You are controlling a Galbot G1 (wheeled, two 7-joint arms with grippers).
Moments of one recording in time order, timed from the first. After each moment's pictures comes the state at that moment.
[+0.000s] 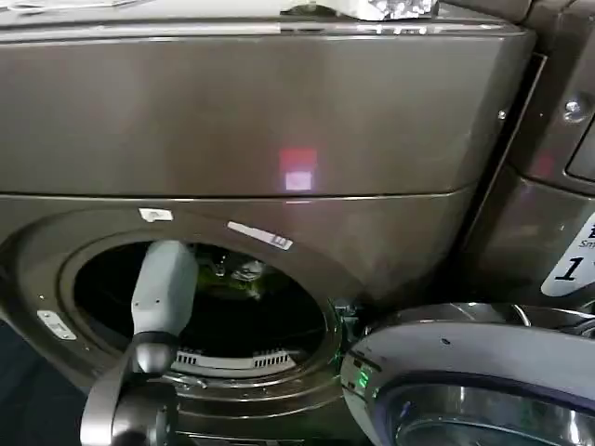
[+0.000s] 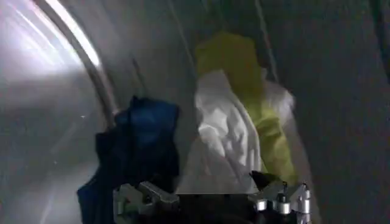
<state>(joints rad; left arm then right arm) 0.16 -1.44 -0.56 -0.85 1.39 -0.28 1.28 -1.64 1.09 2.26 1.62 0.53 -0.13 0.01</state>
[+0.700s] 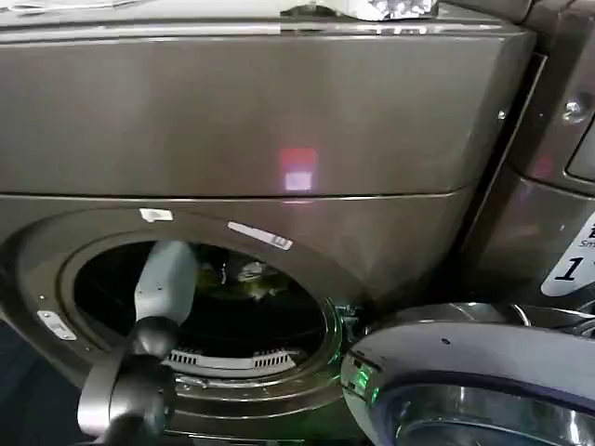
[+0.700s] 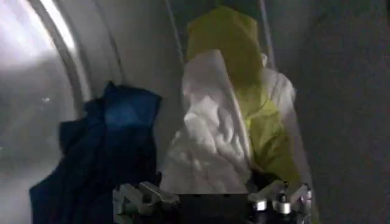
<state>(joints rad) 0.11 -1.45 -0.57 -0.60 1.38 -0.24 1.17 -1.63 1.10 2.23 1.60 0.50 -0.10 0.00</state>
